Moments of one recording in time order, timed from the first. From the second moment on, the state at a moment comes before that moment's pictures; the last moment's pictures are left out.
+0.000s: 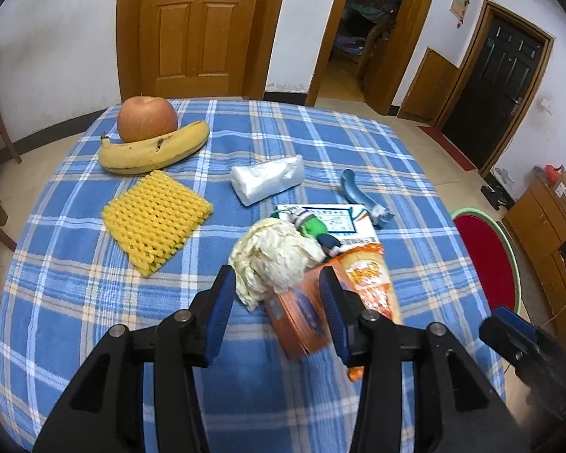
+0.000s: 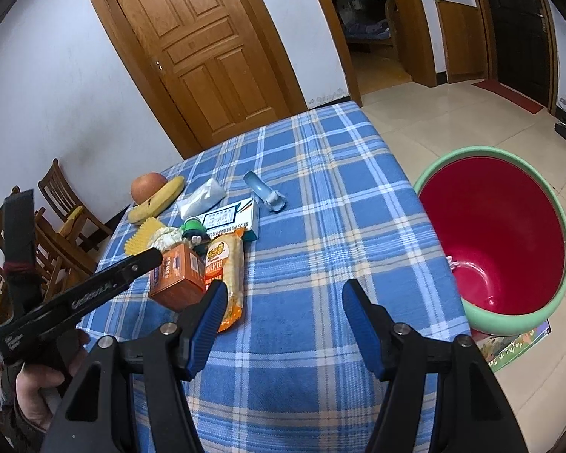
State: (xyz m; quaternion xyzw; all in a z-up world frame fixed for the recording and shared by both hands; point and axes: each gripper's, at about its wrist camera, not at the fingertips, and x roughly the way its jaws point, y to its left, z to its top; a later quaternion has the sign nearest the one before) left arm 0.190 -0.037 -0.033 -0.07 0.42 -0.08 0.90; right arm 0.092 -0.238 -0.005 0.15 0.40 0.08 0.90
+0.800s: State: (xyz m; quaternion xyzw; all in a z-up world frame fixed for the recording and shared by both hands) left arm 0.227 -0.006 -0.060 -0.15 0.44 -0.11 0.88; right arm 0.130 -0.183 -0.033 0.11 0.45 0.11 0.88
